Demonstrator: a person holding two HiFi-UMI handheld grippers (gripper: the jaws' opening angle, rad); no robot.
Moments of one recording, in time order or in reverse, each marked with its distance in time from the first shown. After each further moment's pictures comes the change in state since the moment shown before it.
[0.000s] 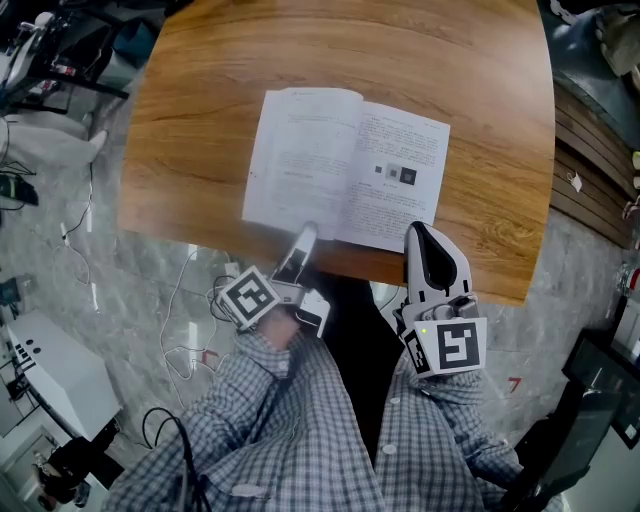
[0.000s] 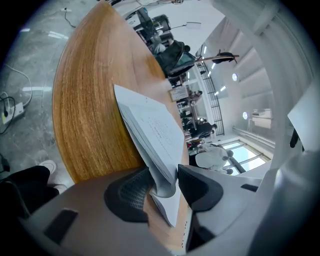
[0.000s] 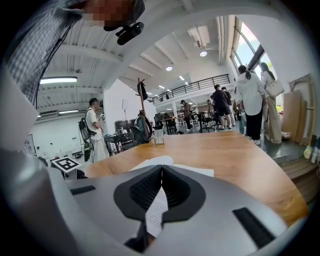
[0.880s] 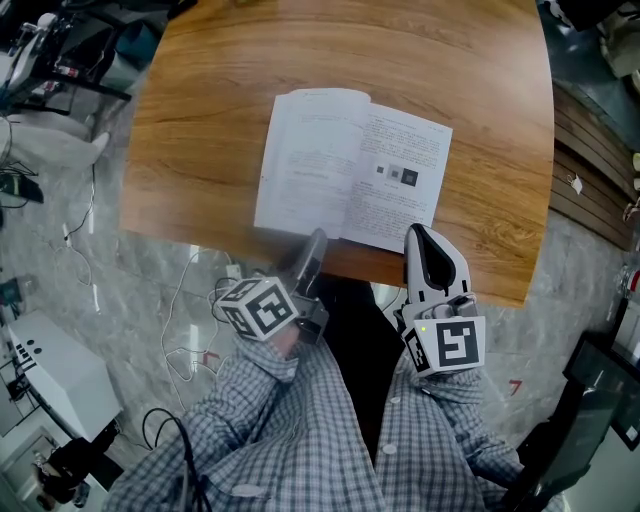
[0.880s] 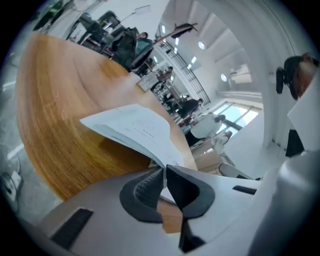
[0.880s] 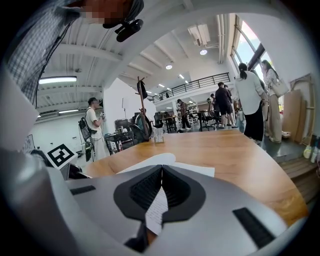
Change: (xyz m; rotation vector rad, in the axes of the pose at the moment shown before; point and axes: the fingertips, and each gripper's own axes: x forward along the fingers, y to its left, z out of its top) left arm -0.011 -0.007 -0.012 0.510 0.189 0.132; right arm -0.001 0.002 -0.004 0.001 0.016 0.001
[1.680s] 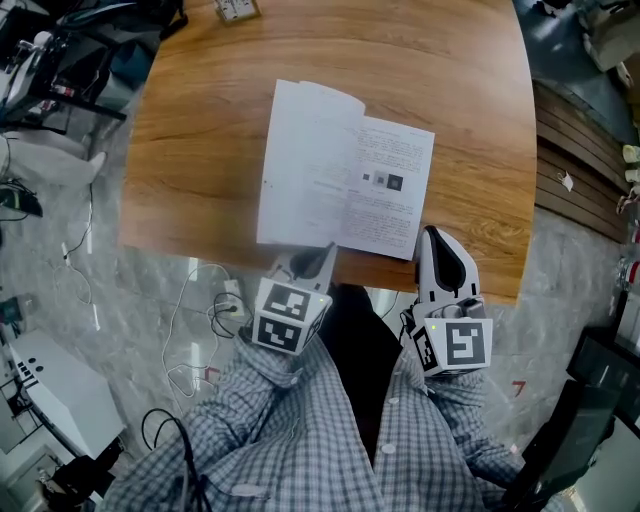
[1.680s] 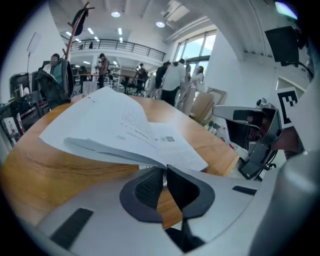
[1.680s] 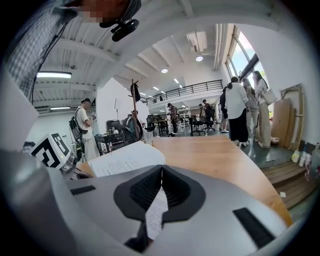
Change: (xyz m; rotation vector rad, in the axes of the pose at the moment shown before) left arm 0.016 -0.034 -0.026 0.786 0.330 0.114; right arm -0.024 -0.035 0.015 -0.014 -0.036 -0.107
